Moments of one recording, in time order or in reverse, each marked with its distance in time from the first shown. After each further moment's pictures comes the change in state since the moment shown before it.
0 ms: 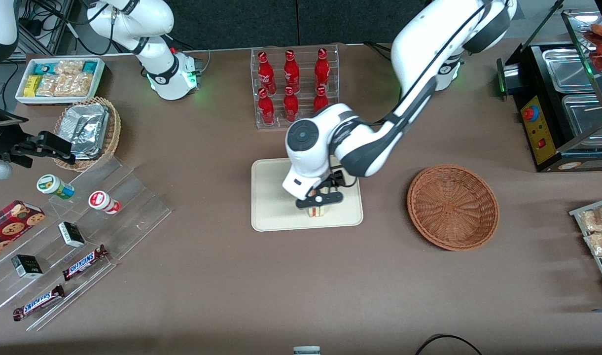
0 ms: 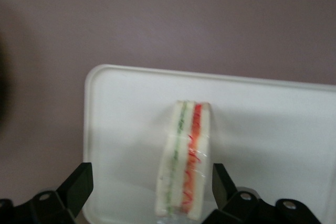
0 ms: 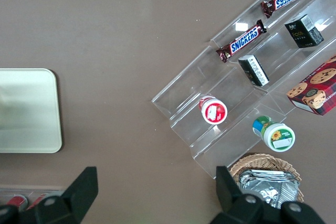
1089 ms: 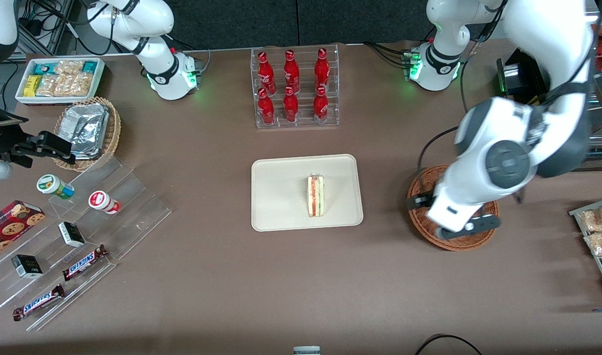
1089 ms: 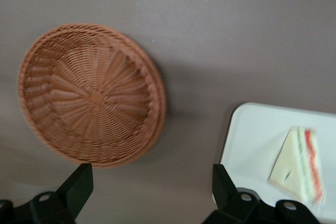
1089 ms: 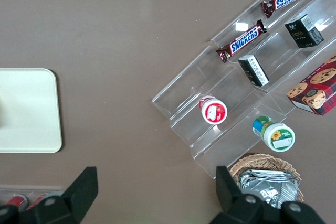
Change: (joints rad) arm 0.481 -0.315 0.030 -0.109 -0.268 -0.226 0.590
